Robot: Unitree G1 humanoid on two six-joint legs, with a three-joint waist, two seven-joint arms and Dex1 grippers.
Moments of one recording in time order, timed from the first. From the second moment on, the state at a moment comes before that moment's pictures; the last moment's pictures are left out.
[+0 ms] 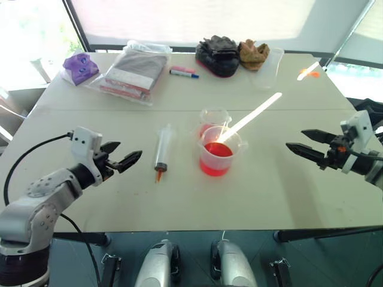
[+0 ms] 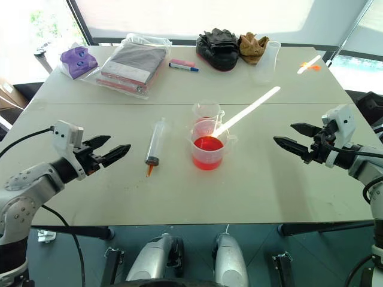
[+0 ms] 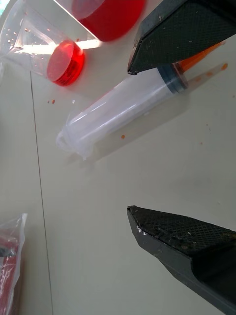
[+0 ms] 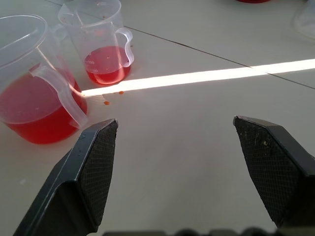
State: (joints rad) left arm -0.12 0.63 0.35 -0.46 -0.73 0.86 -0.47; right arm -0.22 -0.91 -0.39 -0.04 0.59 0.60 0.93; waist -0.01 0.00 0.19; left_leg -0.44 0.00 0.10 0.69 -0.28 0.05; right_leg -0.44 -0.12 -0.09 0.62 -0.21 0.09
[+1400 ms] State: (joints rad) left arm -0.95 0.69 0.06 -0.02 -0.77 1.47 -0.47; right arm -0.50 -1.06 -0.33 -0.25 0.80 0.82 1.05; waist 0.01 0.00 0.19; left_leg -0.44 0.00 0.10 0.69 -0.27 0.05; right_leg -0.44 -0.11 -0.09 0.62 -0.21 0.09
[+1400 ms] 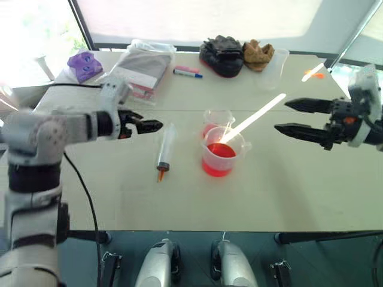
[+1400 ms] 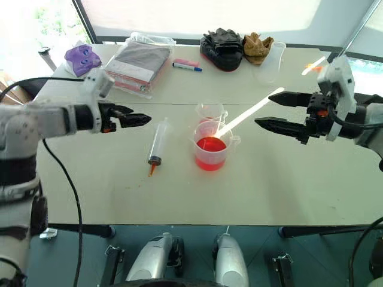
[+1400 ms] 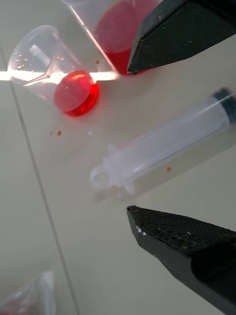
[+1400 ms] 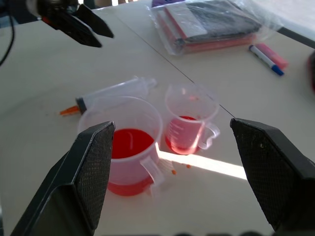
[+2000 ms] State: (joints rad) left arm -1.36 0.44 -0.53 0.77 -0.45 1.46 -0.69; right arm -0.34 -0.95 -0.38 -0.46 0.85 0.83 0.87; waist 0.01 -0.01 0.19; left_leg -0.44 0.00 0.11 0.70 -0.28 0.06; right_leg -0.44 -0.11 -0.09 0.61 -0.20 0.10
